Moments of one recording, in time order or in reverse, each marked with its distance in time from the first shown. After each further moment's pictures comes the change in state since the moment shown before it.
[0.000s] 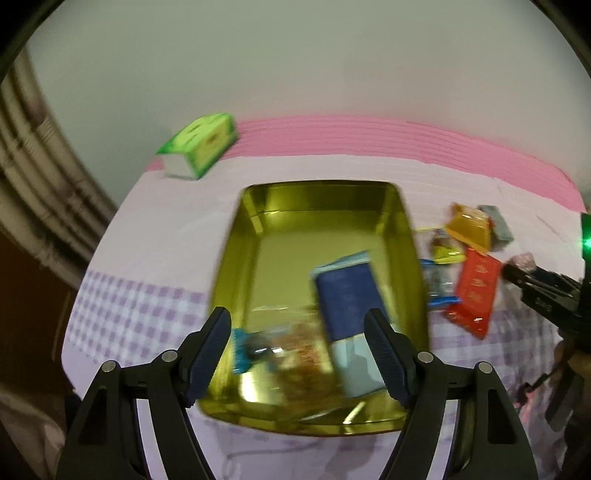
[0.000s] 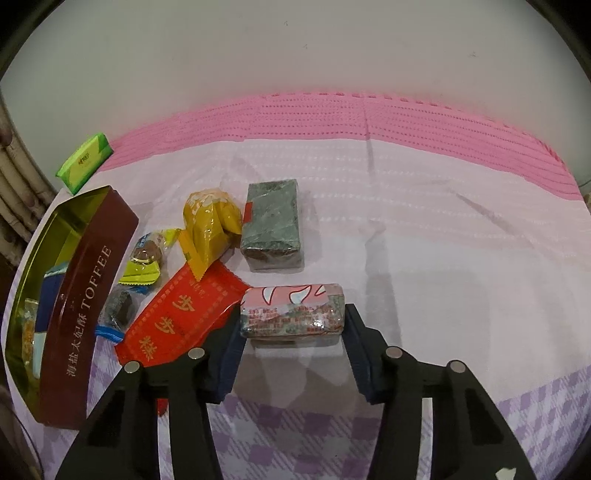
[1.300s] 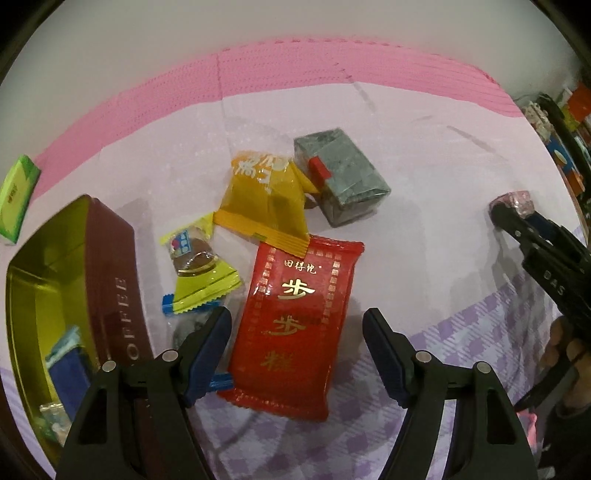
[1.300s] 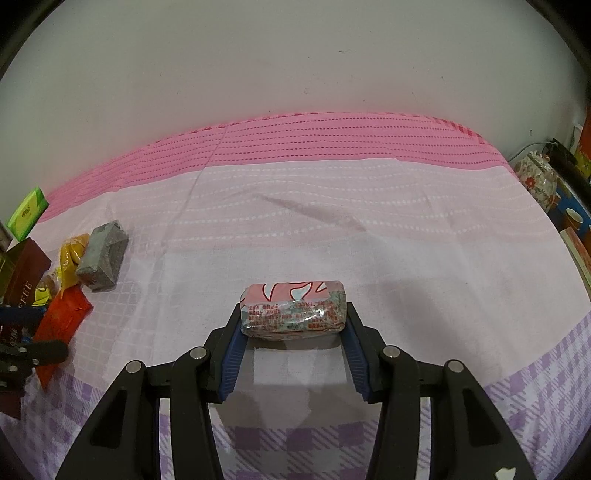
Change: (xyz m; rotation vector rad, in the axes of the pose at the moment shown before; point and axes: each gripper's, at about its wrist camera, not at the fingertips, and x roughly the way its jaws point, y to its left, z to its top) left arm 0.099 -0.190 0.033 0.296 0.229 -0.284; right arm -0.025 -0.123 -0.021 0.139 -0.121 -0.174
